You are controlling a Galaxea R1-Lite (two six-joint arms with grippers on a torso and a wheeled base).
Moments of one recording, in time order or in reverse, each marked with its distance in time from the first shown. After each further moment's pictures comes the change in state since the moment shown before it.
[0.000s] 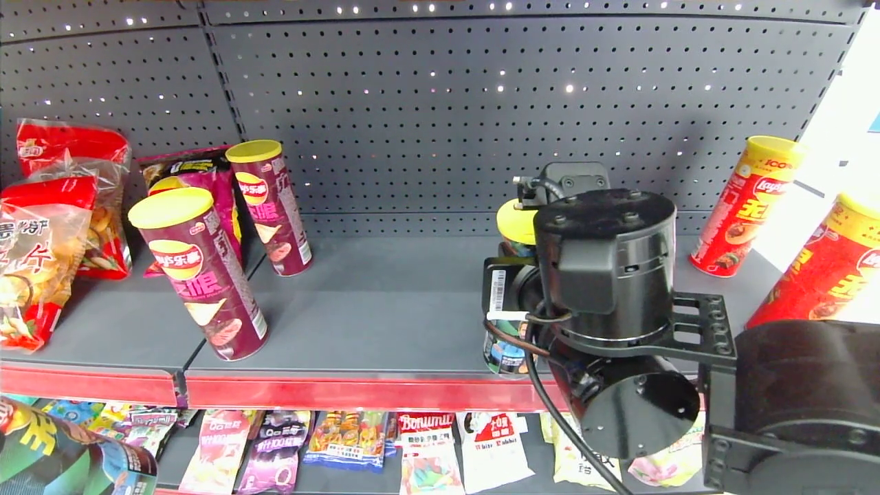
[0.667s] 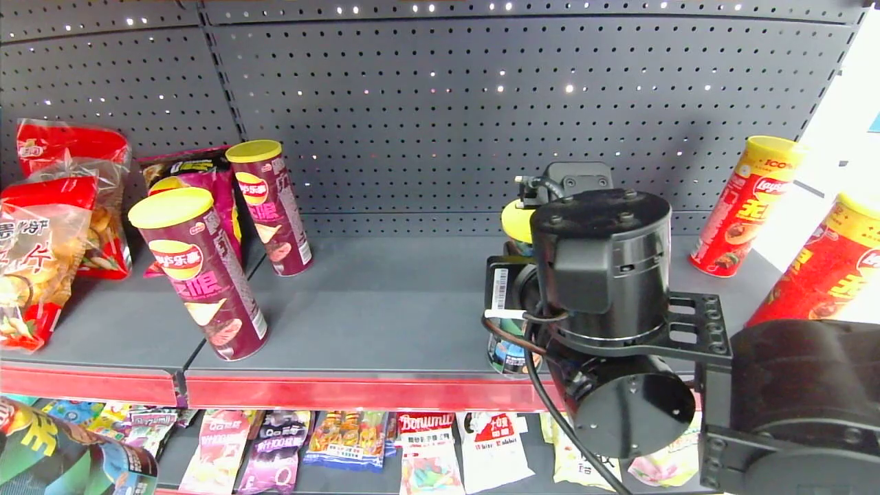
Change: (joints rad) left arm 0.000 0.000 0.002 0.000 -0.001 0.000; right arm 0.001 0.005 -0.006 0.000 -0.041 0.000
